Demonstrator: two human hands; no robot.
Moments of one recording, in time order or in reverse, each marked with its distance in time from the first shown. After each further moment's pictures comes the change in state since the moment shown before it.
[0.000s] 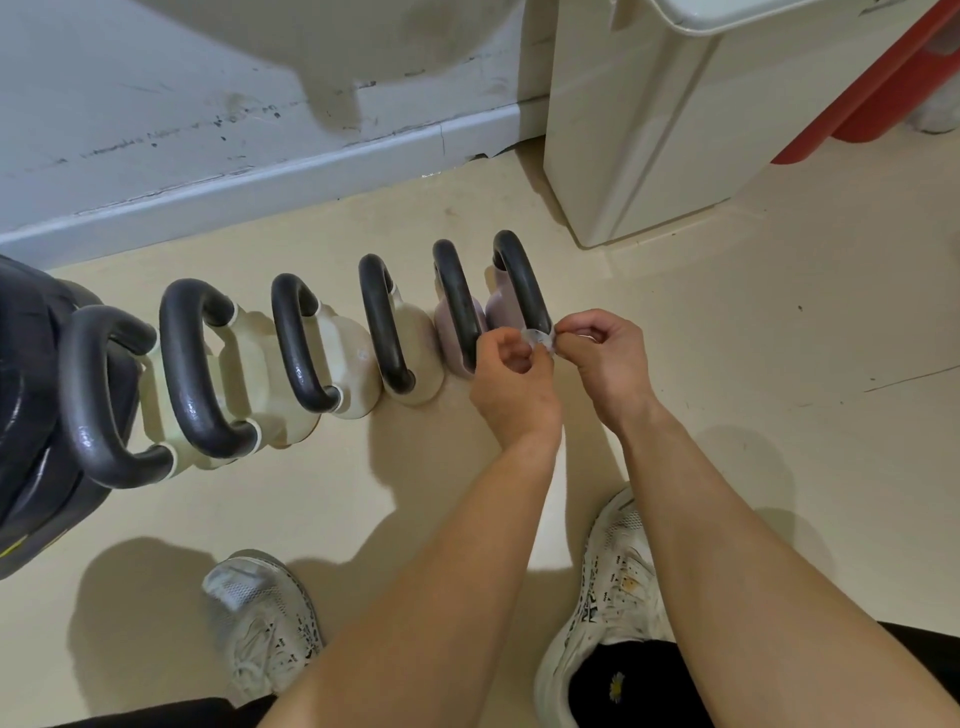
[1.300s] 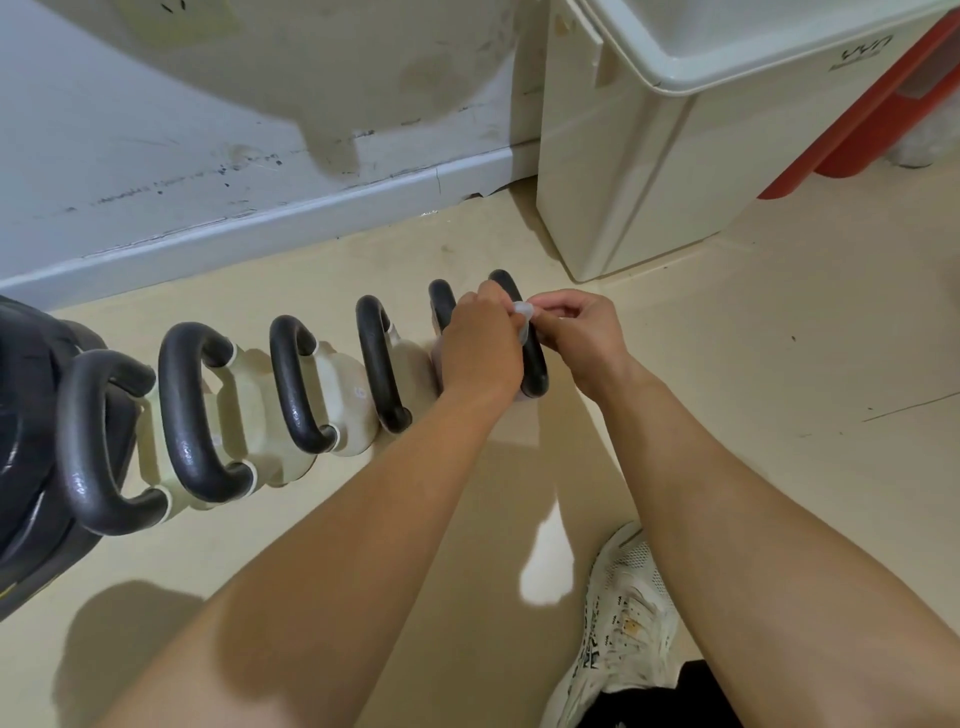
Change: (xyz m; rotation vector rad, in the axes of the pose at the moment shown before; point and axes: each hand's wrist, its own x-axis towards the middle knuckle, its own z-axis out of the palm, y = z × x) left_hand 0.077 0.055 -0.005 0.656 -0.272 0.437; right_hand 0.046 -0.041 0.021 0.094 -0.118 -0.019
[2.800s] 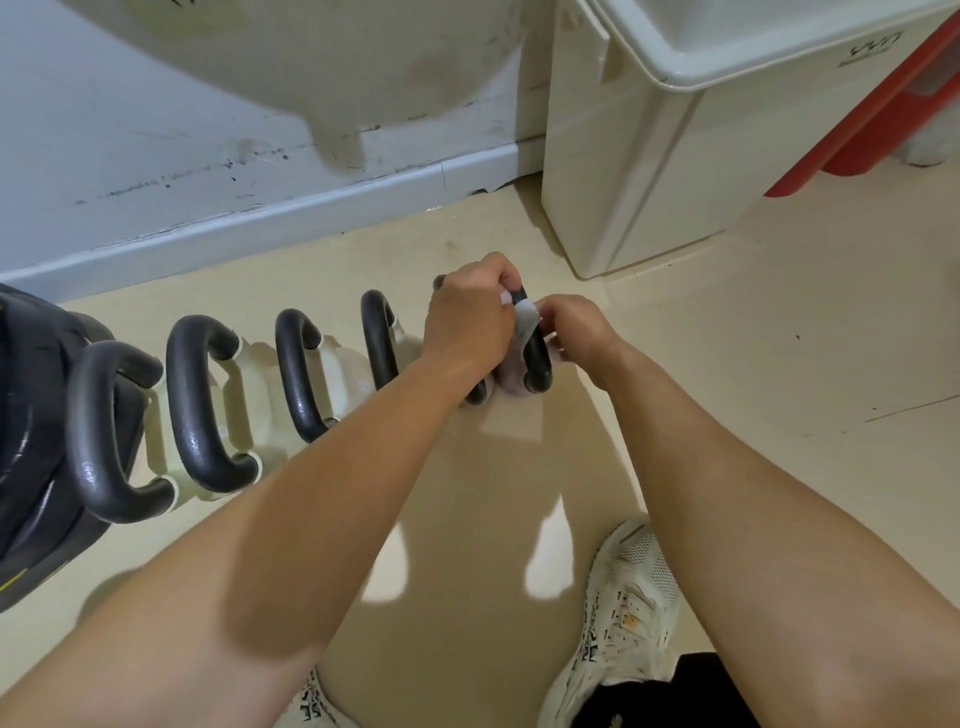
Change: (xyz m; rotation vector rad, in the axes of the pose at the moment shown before) left_hand 0.018 -0.008 -0.022 0.022 0.003 0.238; right_hand 0.004 -0.019 0.004 -0.314 -0.164 0.263
